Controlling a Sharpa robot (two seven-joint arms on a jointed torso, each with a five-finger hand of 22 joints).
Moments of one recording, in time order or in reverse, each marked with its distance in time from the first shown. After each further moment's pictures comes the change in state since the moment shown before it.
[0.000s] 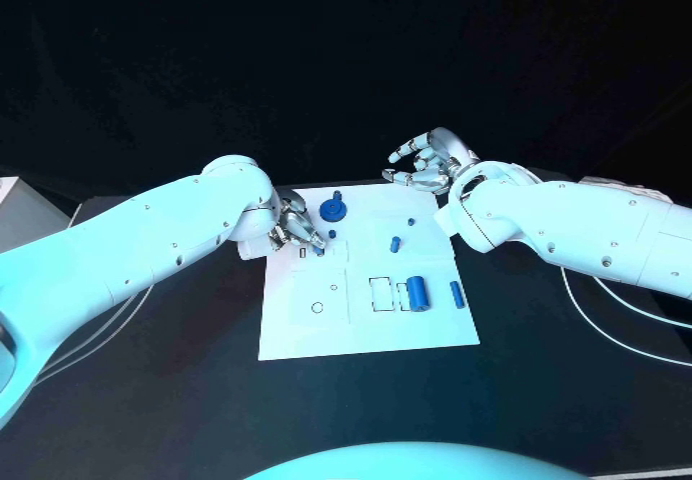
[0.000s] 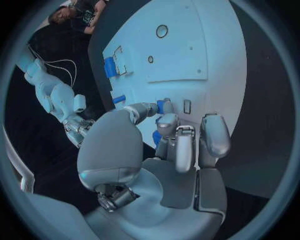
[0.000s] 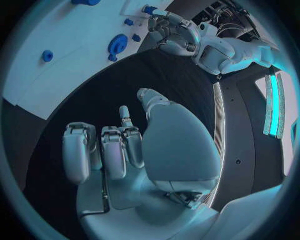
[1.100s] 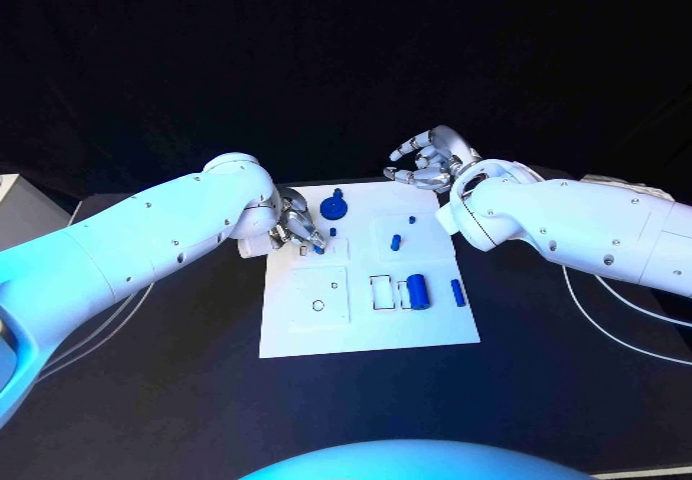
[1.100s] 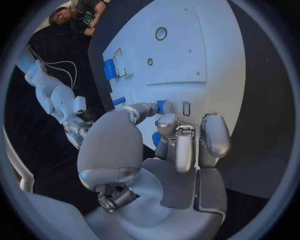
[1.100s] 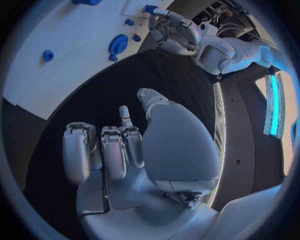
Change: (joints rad) left arm 0.000 0.002 0.000 -0.003 -0.004 0.017 -0.001; left_hand 0.000 0.000 -0.003 -0.003 -0.001 0.000 0.000 0.000 0.001 0.000 0.000 0.000 -0.001 0.000 0.000 0.000 0.000 0.000 0.000 0.000 0.000 0.000; right arm 0.000 -0.002 0.000 0.000 0.000 0.001 0.000; right_hand 0.000 0.000 0.000 0.000 0.000 0.000 0.000 0.000 0.000 0.000 0.000 0.000 0.000 0.000 0.000 0.000 0.000 0.000 0.000 0.000 0.000 0.000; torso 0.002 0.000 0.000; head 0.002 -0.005
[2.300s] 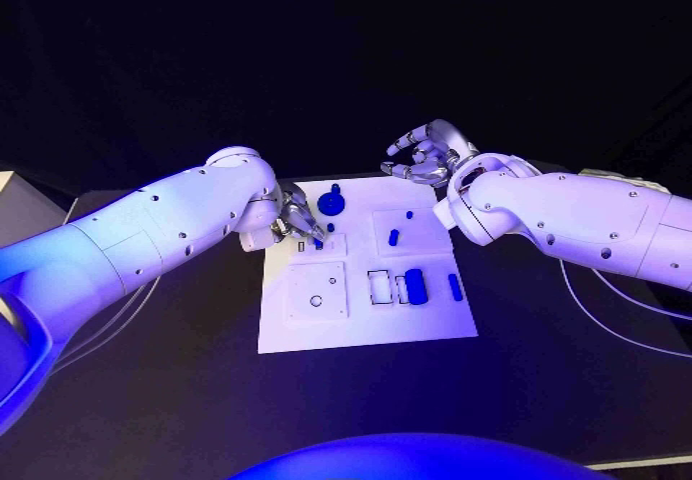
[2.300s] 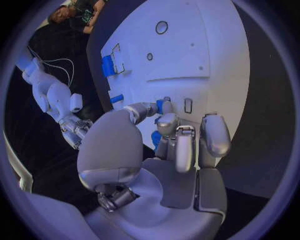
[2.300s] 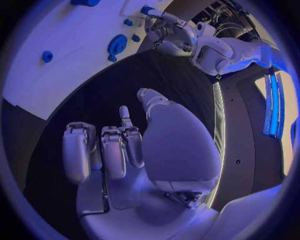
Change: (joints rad) left arm -0.001 0.042 0.000 -0.060 -0.004 0.000 0.000; left_hand 0.001 0.001 0.000 0.000 -0.002 0.014 -0.011 -0.006 0.003 -0.002 -0.002 -0.014 -0.014 0.000 0.000 0.000 0.000 0.000 0.000 0.000 0.000 -0.013; right arm 0.000 0.000 0.000 0.003 0.000 0.000 0.000; right_hand 0.000 0.000 0.000 0.000 0.000 -0.007 0.000 0.000 0.000 0.000 0.000 0.000 0.000 0.000 0.000 0.000 0.000 0.000 0.000 0.000 -0.004 0.000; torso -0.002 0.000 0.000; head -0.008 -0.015
